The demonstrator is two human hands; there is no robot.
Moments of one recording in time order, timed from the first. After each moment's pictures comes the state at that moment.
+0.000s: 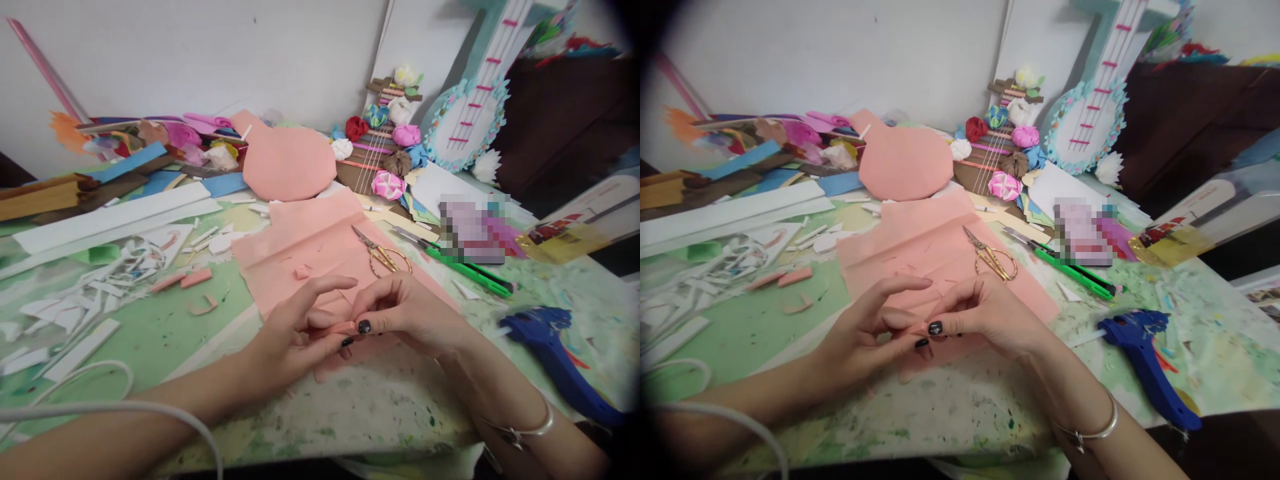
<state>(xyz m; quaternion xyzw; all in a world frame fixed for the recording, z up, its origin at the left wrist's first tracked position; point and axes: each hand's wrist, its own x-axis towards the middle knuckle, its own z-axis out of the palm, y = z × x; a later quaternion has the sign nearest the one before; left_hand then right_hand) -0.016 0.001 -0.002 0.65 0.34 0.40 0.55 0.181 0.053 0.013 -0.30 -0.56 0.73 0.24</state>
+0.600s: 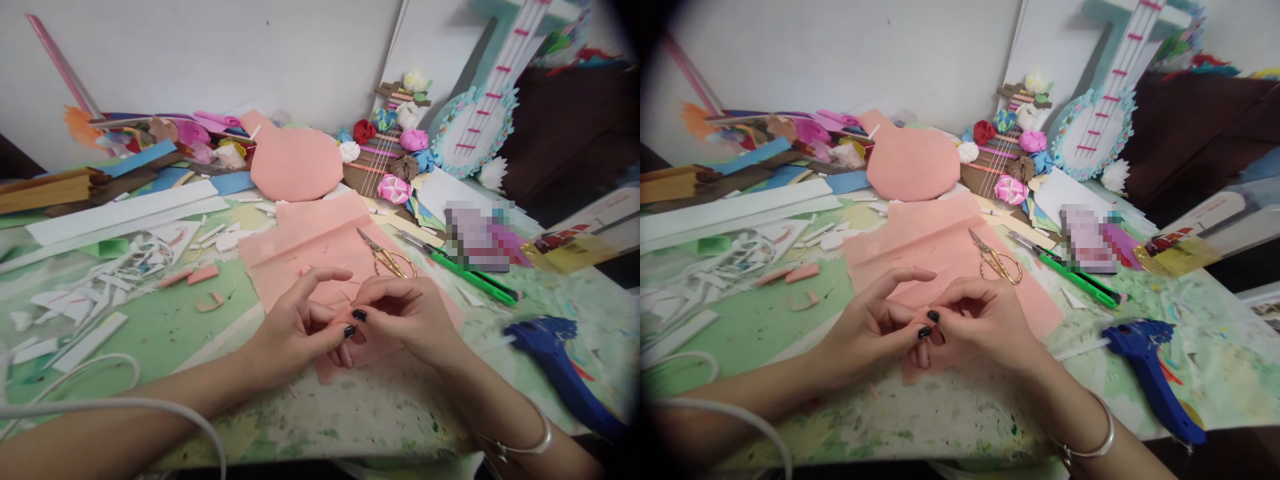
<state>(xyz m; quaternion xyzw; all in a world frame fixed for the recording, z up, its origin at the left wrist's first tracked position) -0.015 0.004 0.004 0.51 0.32 0.42 0.68 0.166 0.042 0.016 -0.33 -0.67 0.53 0.40</state>
